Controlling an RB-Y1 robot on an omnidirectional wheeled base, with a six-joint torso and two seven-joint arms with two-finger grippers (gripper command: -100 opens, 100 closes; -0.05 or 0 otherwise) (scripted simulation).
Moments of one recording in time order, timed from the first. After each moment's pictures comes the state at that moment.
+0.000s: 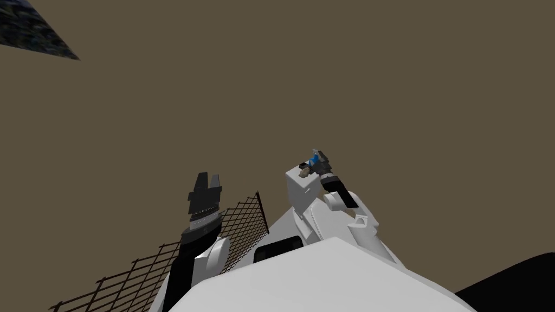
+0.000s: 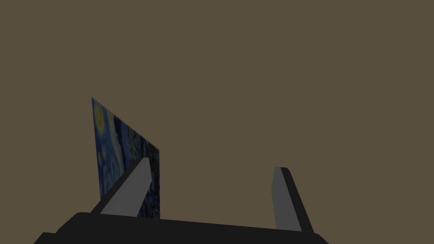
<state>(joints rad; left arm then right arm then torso) 0.48 -0.03 -0.05 -2.27 -0.03 -0.56 -0.17 0.22 -0.23 -0.18 -2.18 0.00 -0.05 -0.41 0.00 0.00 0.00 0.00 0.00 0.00</state>
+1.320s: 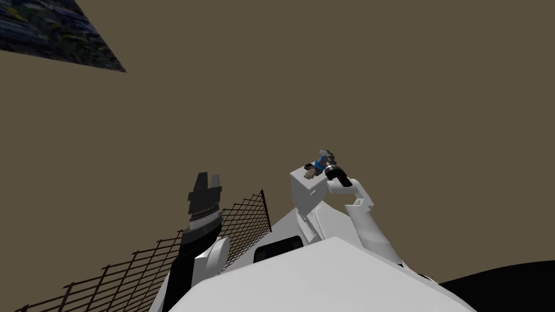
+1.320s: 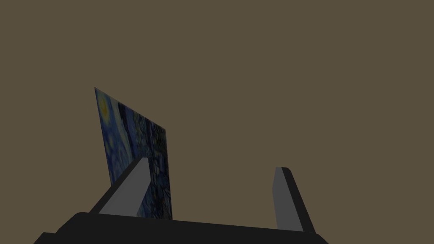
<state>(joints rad) 0.48 -0.03 -0.05 -2.27 -0.03 -0.56 -0.17 0.01 -0.30 -0.35 -2.03 0.10 0.34 -0.74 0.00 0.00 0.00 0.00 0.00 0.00</state>
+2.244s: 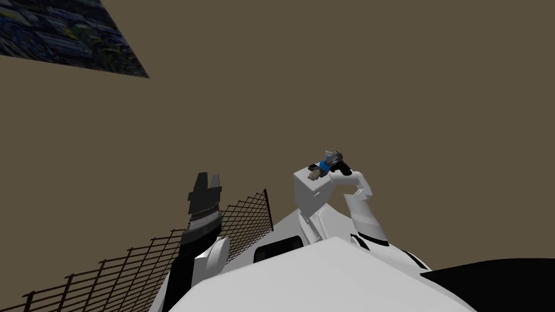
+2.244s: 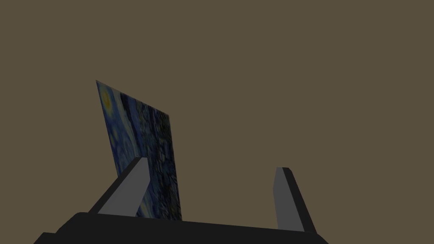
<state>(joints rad) 0.48 -0.03 -0.05 -2.27 -0.03 -0.56 -0.17 -0.14 -0.34 -0.48 -1.92 0.17 0.60 -0.96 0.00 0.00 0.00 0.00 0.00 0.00</state>
